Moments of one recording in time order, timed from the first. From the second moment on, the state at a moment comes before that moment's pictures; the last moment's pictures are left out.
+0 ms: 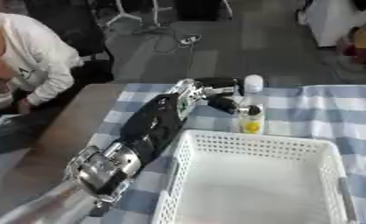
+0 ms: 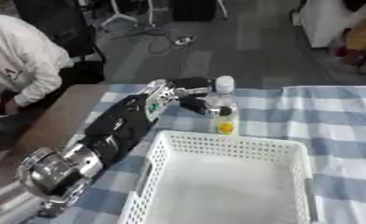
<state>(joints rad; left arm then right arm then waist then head) -1.06 0.43 -0.13 -0.59 -0.79 -0.58 -0.28 -0.69 -0.45 0.21 -1.99 -0.93 -0.18 0.73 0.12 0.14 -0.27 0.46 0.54</state>
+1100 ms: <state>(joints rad) -1.07 0.40 -0.10 -0.56 -0.57 -0.54 -0.06 -0.75 -0.42 0.21 -1.99 -0.96 -0.15 0.75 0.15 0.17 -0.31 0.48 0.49</state>
